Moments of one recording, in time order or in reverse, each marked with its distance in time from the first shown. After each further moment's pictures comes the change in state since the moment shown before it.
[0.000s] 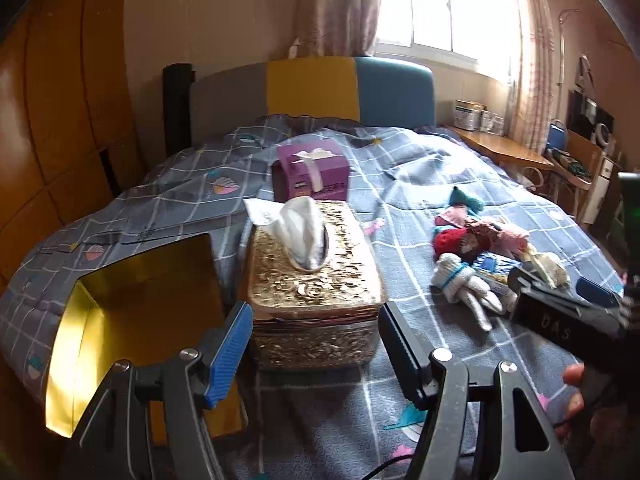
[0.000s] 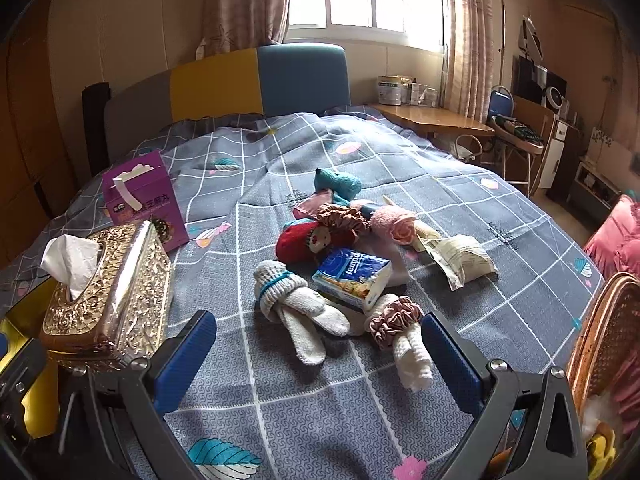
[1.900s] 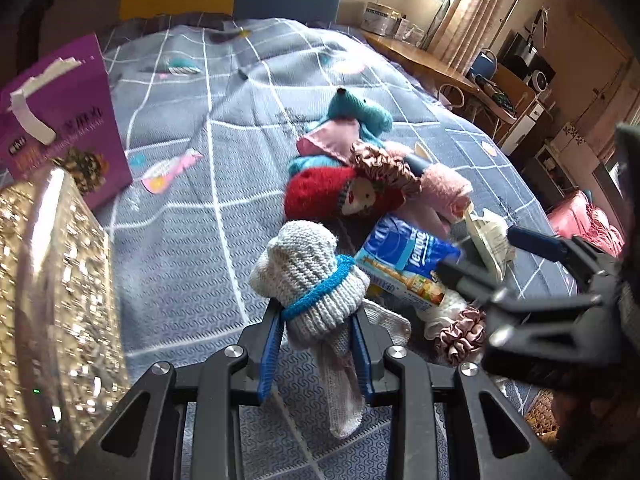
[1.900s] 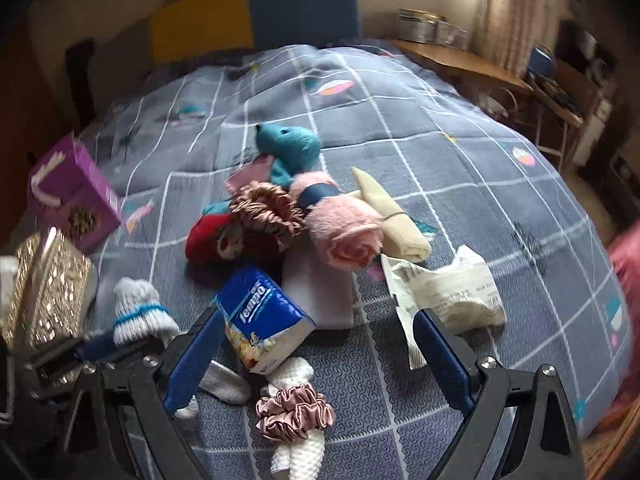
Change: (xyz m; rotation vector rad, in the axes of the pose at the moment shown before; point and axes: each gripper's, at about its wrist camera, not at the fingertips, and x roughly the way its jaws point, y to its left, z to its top) left arm 0.165 -0.115 0.040 0.063 0.386 -0.389; right arm 0.128 -0.066 0.059 -0.230 0.283 0.092
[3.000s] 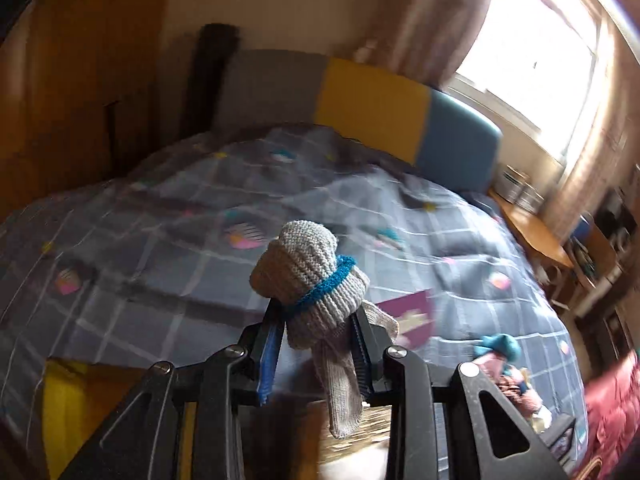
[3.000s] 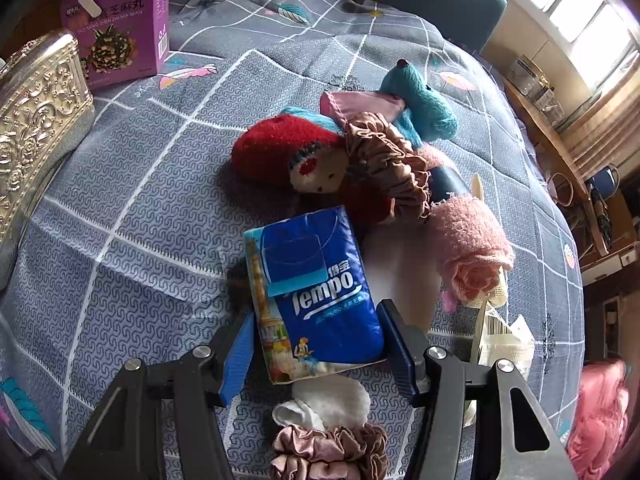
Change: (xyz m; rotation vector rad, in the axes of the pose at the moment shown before) left arm -0.188 0.226 0.072 -0.386 -0.382 0.313; right arm 0.070 0.038 0.001 -0.357 0.144 -0.061
